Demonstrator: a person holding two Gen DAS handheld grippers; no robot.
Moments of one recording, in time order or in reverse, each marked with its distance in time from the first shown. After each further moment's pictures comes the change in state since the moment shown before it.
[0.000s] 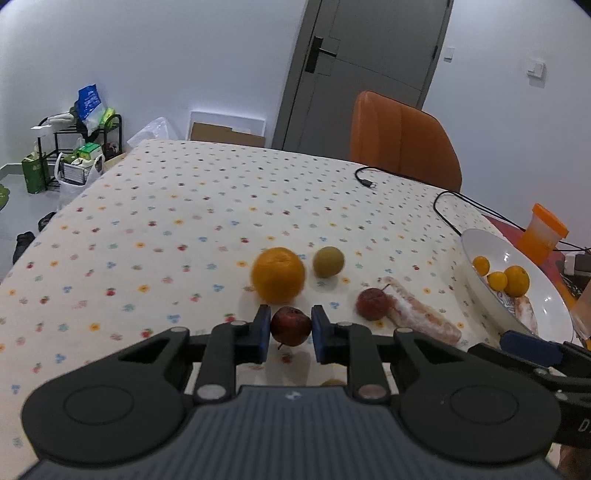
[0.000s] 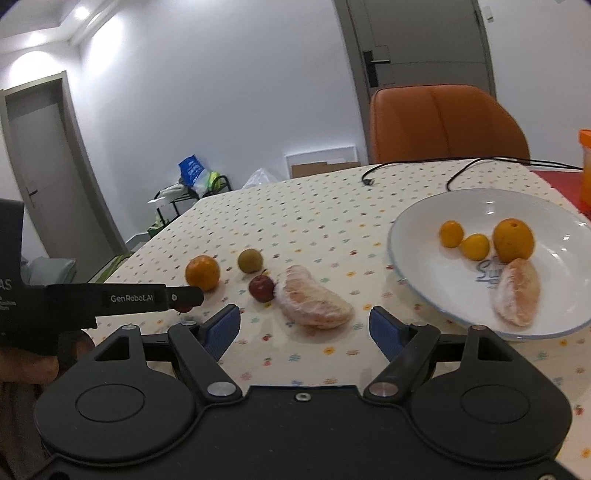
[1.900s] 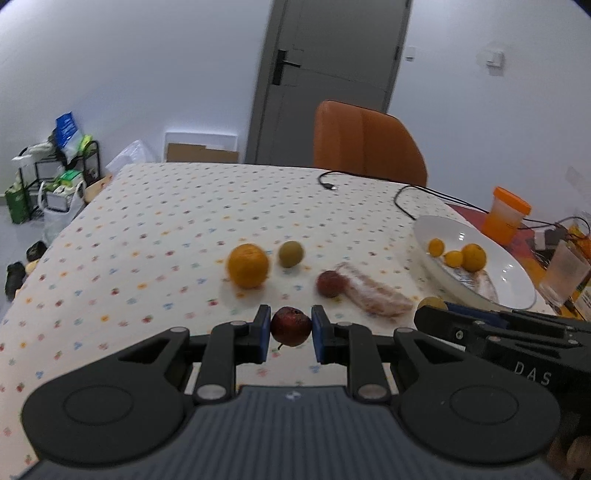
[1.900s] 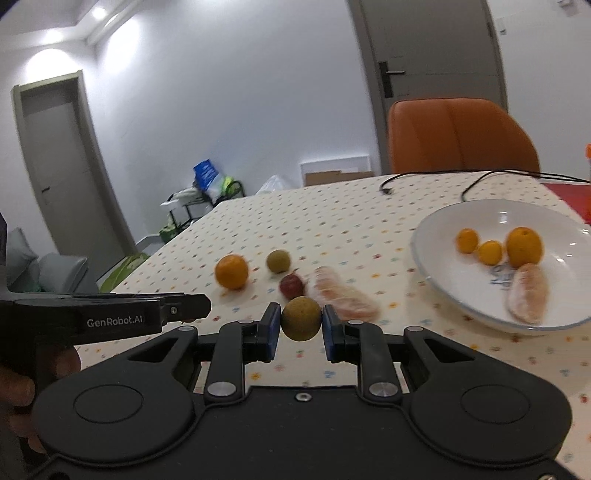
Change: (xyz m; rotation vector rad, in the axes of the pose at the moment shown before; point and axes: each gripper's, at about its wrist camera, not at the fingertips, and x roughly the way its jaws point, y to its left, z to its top) left arm -0.043 -0.020 -0.013 0.108 -0.041 -0.069; right arm -0.025 0.015 -0.005 -0.022 -0.041 0.020
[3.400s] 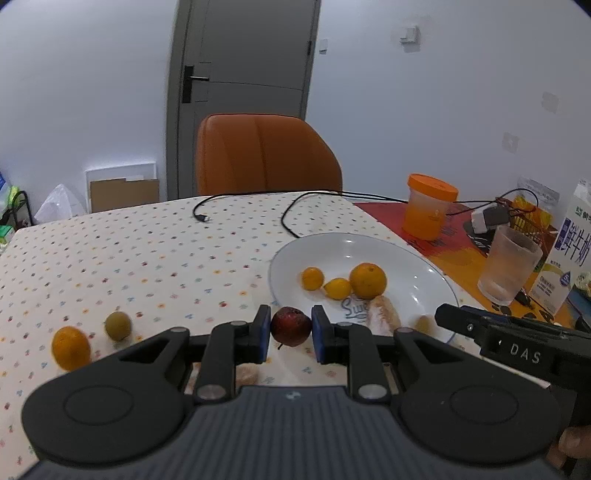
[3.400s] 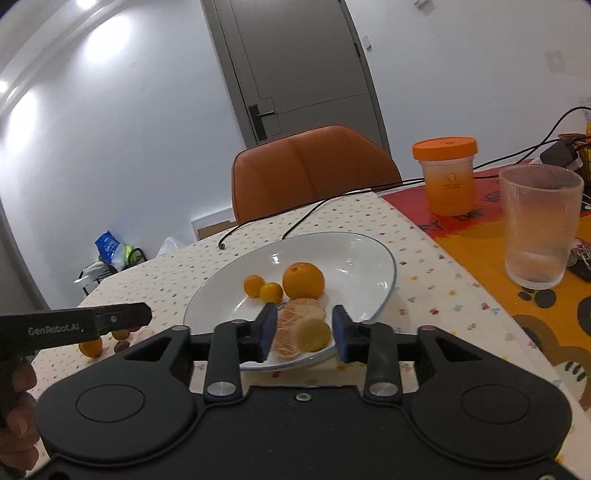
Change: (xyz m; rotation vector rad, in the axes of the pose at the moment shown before) left arm 0.046 -0.129 0.030 0.175 -0.023 -0.158; right arm -0.056 -0.133 -0.004 0.214 -0.151 -0.275
